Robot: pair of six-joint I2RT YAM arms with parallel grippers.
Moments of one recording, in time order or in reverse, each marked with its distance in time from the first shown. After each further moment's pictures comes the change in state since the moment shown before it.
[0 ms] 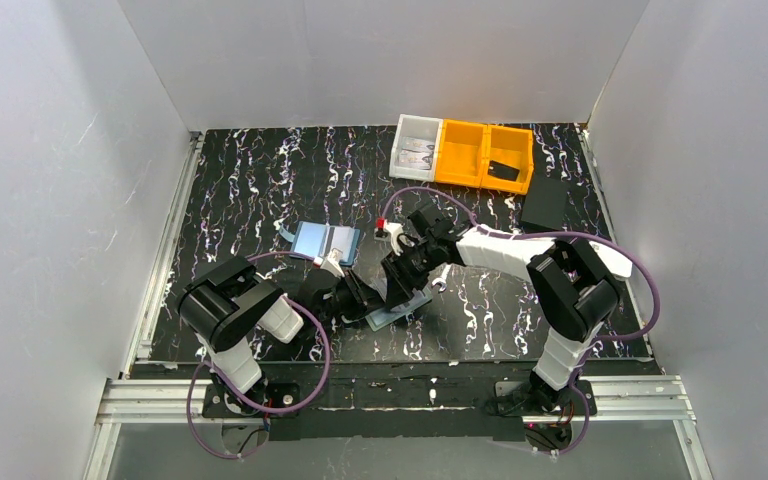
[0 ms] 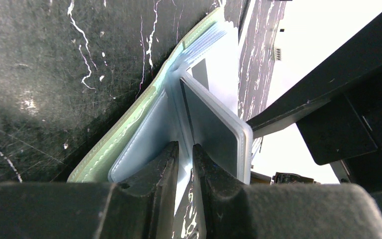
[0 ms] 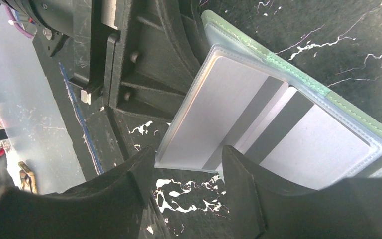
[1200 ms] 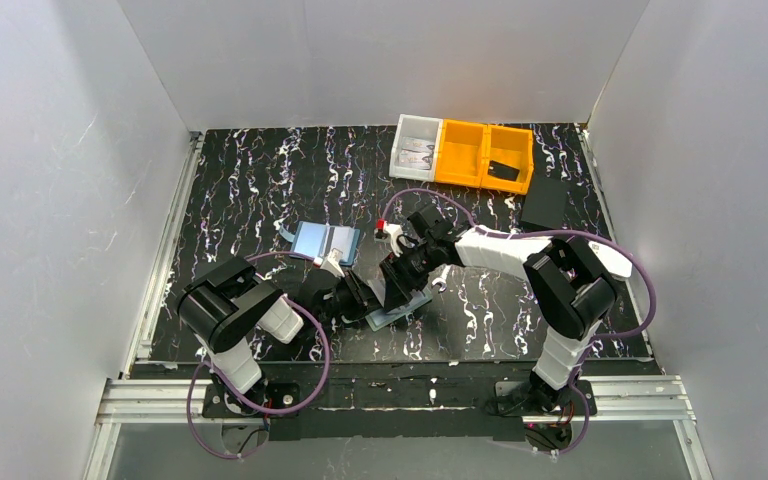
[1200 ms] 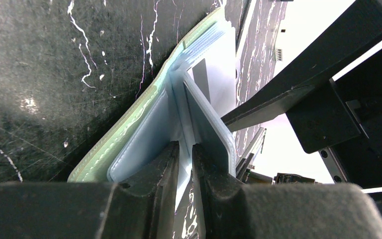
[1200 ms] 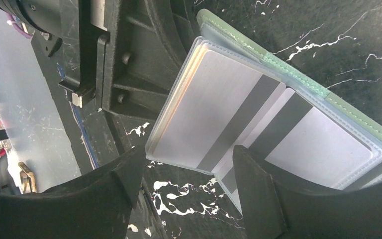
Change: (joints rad) left arm -0.006 -0.006 -0.001 -0.006 -0.010 0.003; right arm 0.002 0.016 -0.006 0.017 -0.010 0.005
